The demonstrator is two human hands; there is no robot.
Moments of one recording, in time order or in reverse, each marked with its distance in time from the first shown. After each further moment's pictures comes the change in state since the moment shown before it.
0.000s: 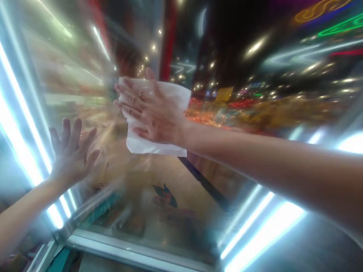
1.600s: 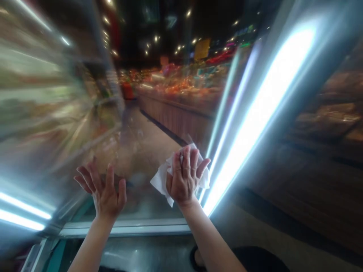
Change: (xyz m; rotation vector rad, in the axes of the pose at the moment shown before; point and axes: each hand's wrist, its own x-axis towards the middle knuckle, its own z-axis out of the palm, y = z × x) left_hand -0.080 0.204 0.046 -0.129 -0.098 -0.151; right_hand -0.222 -0.210 0.047 -0.083 0.300 1.195
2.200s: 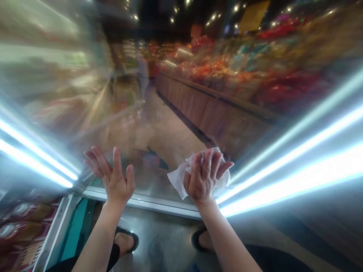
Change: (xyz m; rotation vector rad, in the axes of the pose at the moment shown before) left_hand -0.019 -0.004 -0.025 0.034 -0.019 -0.221; right_hand 0.017 -0.010 -0.009 0.070 -0.092 -0.158
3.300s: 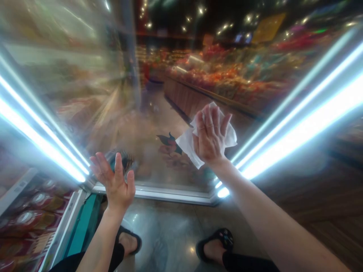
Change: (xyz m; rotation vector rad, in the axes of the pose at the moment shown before) left_hand -0.024 -0.023 -0.008 0.030 -0.002 -0.079; right_hand 0.092 0.051 0.071 0.278 -0.177 -0.057
